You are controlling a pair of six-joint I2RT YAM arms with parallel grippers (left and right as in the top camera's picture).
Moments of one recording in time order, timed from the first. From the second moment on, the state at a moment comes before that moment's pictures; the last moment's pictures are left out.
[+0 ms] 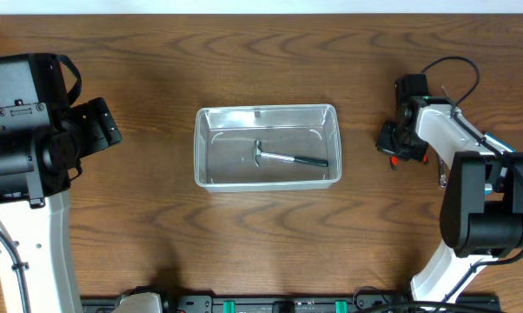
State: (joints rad) left arm 0.12 1.31 1.75 -1.43 -0.27 -0.22; right arm 0.01 1.94 1.23 -0.79 0.10 0.41
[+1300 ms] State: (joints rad) left arm 0.12 1.31 1.75 -1.43 -0.27 -0.22; right arm 0.63 2.08 1.59 -0.87 -0.05 -0.27
